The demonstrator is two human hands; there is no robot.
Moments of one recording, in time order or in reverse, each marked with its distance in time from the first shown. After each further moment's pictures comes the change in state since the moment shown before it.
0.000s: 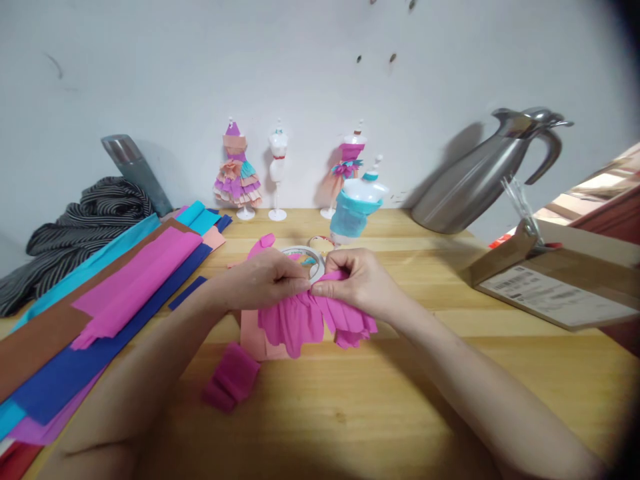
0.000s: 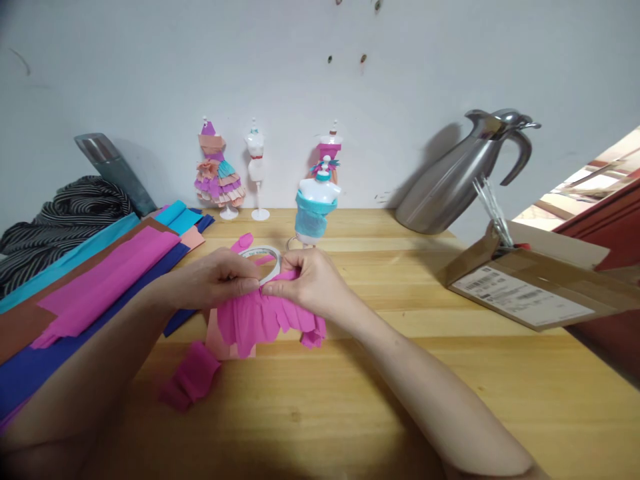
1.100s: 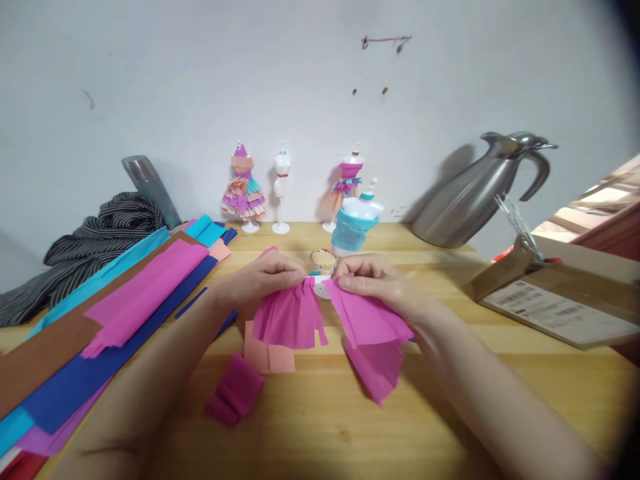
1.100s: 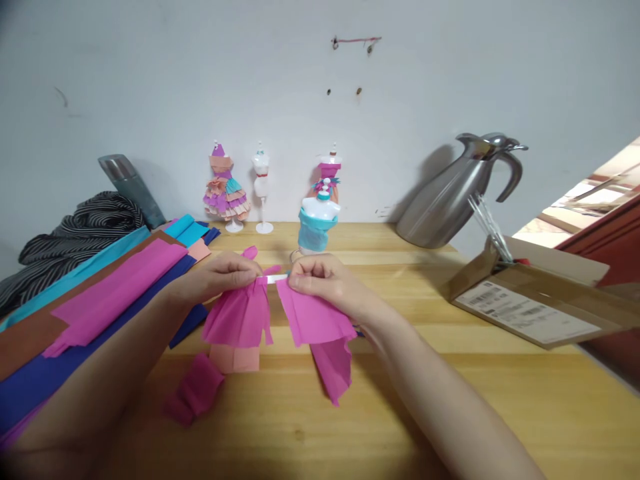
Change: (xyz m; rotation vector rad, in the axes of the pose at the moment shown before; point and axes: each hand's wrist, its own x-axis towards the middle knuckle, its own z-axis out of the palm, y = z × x) left_hand -0.003 -0.023 -0.007 -0.368 0.043 -0.025; right_hand -0.004 -0.011 -0.029 0.402 -0.250 0.117
